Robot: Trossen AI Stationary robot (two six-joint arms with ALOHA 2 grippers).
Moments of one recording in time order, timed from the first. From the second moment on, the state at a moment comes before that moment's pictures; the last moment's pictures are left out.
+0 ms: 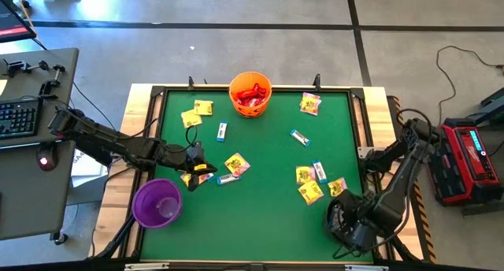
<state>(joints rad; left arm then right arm) -0.24 0.94 0.39 0.02 -0.15 -0.37 1.00 1.52 1.23 -1.27 0.07 1.83</state>
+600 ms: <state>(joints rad) -0.20 0.94 0.39 0.02 -0.15 -0.35 0.98 1.56 1.23 -1.27 0.05 1.93</state>
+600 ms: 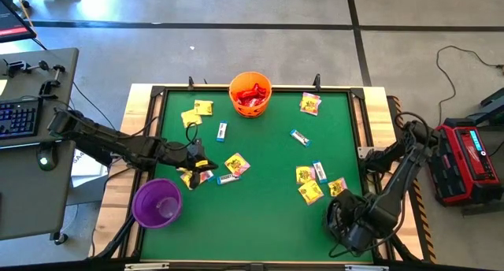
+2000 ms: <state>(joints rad) -0.16 0.94 0.39 0.02 -0.14 -0.38 0.44 1.50 1.39 -1.08 0.41 1.04</state>
